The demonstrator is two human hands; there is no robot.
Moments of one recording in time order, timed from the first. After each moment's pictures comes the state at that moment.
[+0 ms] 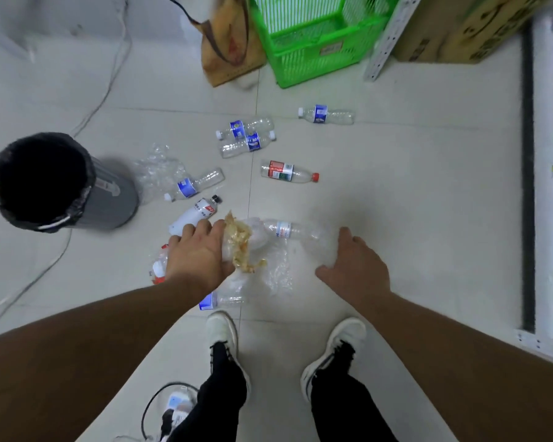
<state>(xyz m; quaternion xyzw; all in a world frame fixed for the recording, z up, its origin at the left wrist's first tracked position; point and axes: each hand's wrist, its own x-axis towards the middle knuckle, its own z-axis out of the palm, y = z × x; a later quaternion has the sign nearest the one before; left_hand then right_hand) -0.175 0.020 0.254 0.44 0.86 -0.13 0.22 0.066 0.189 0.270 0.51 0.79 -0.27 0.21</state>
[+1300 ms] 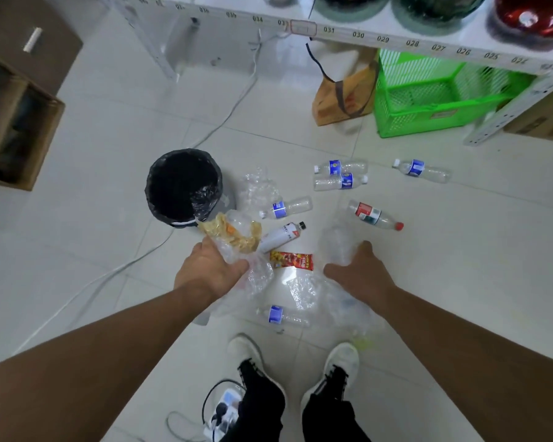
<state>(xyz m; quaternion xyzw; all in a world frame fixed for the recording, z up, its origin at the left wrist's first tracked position) -0.325 -0.096 0.386 0.06 0.93 0.09 0.36 -0.144 0.129 0.347 0.51 0.70 -0.46 0.22</state>
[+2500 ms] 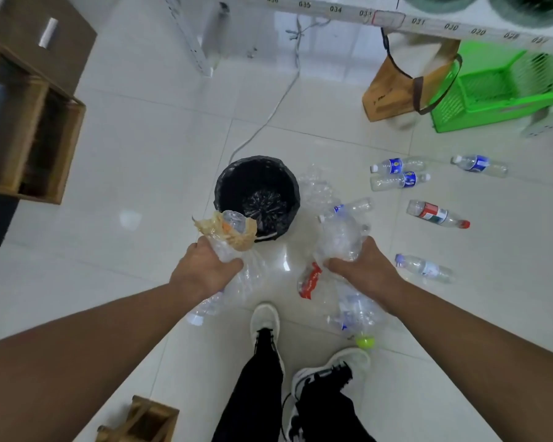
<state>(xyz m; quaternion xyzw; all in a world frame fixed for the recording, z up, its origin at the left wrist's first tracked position) -0.575 -0.279 0.382 0.09 0.89 0.09 0.43 -0.356 -0.048 0.351 0.51 0.64 -0.54 0.19</state>
